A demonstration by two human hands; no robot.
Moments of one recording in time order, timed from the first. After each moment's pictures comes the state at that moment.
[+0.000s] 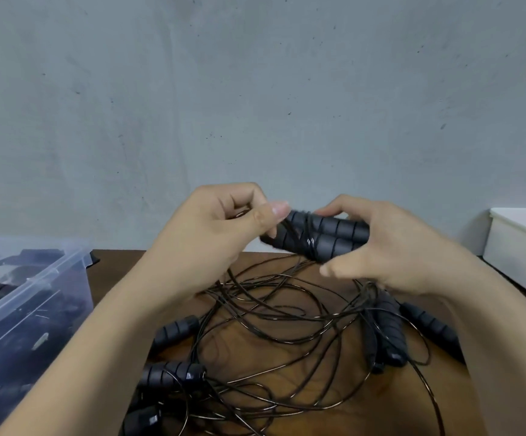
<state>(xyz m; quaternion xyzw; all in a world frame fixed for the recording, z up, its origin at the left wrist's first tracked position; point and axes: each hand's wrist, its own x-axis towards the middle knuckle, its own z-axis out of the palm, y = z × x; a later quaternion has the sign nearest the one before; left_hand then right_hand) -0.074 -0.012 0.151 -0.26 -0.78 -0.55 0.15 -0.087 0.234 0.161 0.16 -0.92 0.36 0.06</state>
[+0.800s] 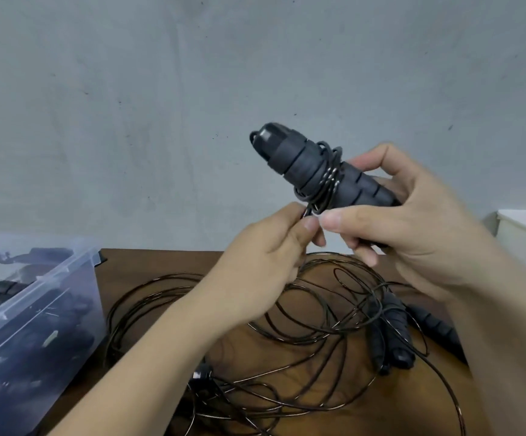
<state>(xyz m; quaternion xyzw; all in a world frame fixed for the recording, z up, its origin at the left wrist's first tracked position) -0.080 0.020 0.126 -0.26 -0.80 -0.53 0.10 -0.070 0.218 0.171 0.29 -0.69 0.66 0.08</state>
